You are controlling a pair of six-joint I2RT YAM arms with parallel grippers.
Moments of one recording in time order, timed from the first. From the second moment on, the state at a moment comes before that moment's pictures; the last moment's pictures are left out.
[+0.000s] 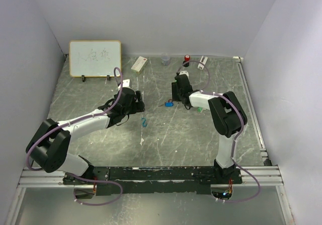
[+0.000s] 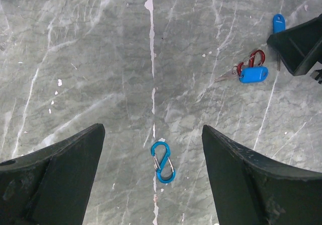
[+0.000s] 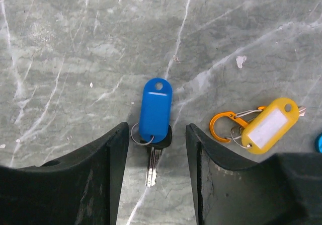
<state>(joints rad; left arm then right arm) -0.64 1.44 0.79 -0.01 -0.29 -0.63 0.45 1.94 1.10 0.08 0.25 0.21</state>
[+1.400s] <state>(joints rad) -0.64 1.44 0.79 0.00 -0.29 -0.63 0.44 2.03 1.26 -0.04 0.24 0.27</state>
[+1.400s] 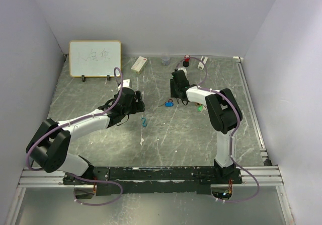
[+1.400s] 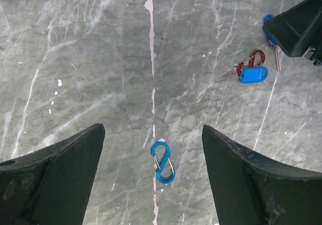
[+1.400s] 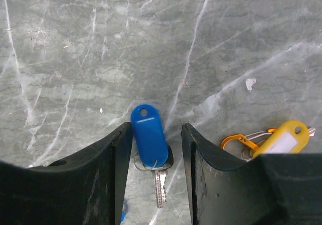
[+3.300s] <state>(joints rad) -0.64 1.45 0.79 0.00 -0.29 -0.63 0.46 1.76 1.00 0.04 0.28 0.23</state>
